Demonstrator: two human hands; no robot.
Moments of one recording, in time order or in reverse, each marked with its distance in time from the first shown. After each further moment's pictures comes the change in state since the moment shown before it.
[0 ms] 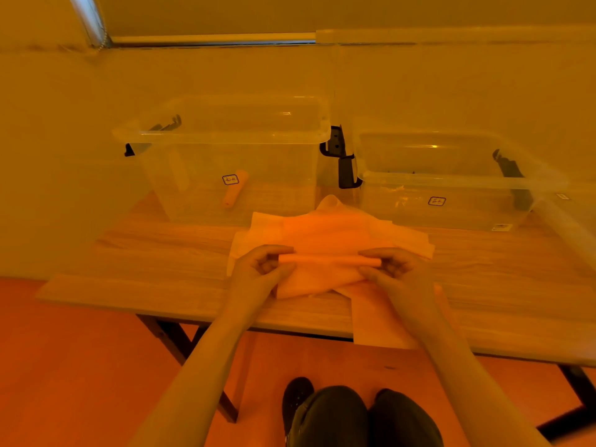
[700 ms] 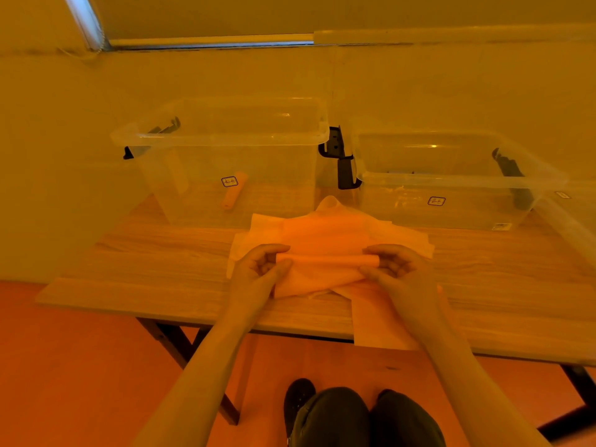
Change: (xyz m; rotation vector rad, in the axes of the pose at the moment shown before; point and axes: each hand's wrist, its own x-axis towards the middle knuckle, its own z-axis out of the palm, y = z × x) left_hand 0.000 -0.004 -0.002 0.077 0.040 0.045; right_hand -0.002 -0.006 0.001 -0.003 0.042 -0.012
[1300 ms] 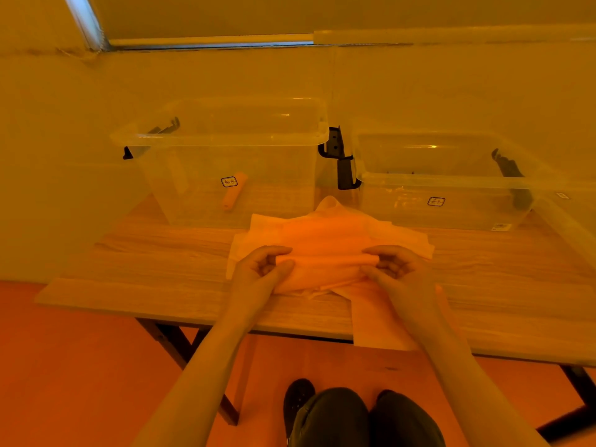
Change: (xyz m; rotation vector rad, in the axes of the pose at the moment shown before) left_hand 0.001 0.001 0.001 0.006 0.001 -0.015; right_hand 0.000 0.000 0.001 -0.023 0.009 -0.020
